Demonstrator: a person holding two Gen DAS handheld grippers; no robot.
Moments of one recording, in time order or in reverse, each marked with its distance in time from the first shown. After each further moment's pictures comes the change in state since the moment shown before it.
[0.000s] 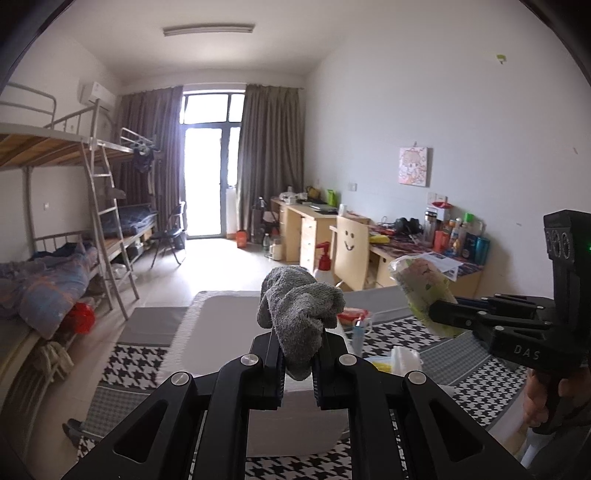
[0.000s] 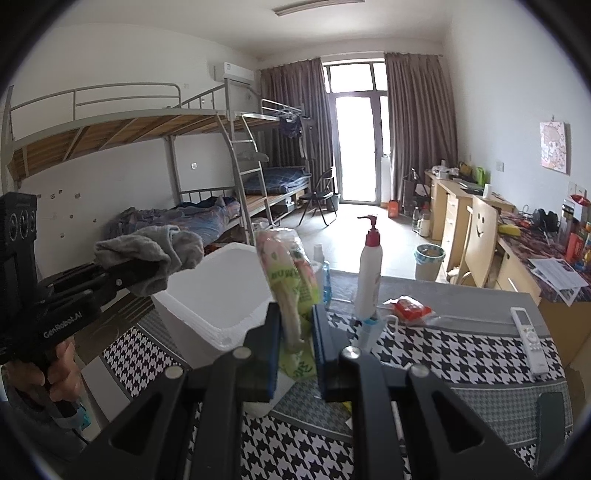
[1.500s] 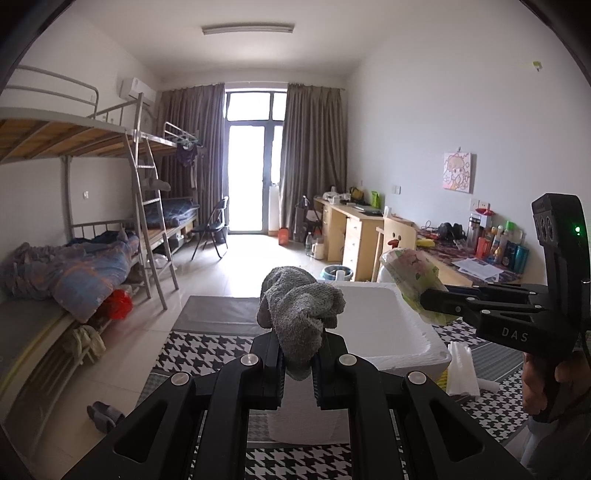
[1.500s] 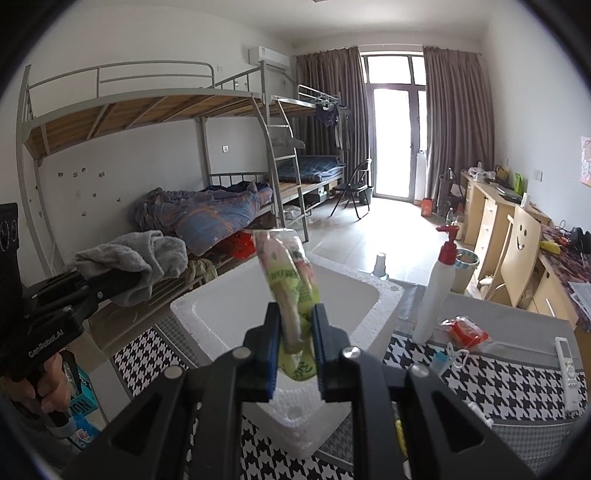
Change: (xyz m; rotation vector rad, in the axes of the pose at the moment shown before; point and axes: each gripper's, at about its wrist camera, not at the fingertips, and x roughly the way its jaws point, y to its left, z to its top) left arm -0.019 0.059 -0.009 -0.050 0.001 0.150; right arm 0.063 0.047 0.019 -0.072 0.052 0.105
